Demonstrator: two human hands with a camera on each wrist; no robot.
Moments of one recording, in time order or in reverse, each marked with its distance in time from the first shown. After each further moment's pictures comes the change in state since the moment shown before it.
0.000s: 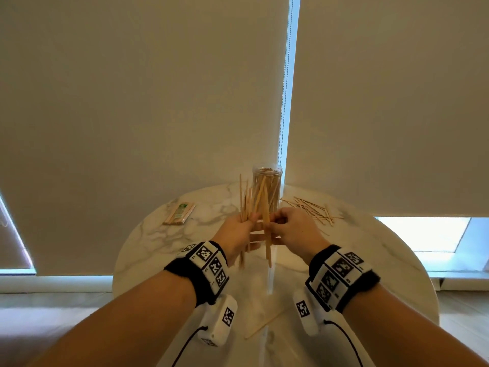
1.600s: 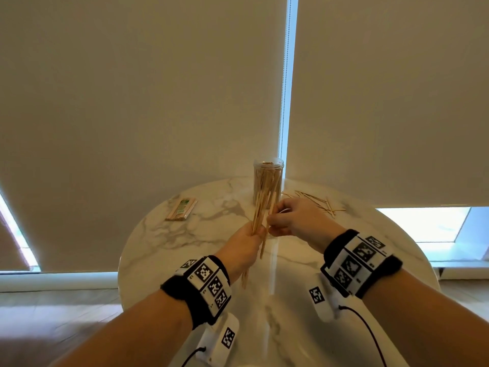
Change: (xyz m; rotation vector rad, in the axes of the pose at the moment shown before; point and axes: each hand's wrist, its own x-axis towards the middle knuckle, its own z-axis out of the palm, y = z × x) left_hand -0.024 -0.021 0.004 0.190 -0.064 0.084; right_hand -0.006 -0.019 -0.012 0.120 -0.137 0.073
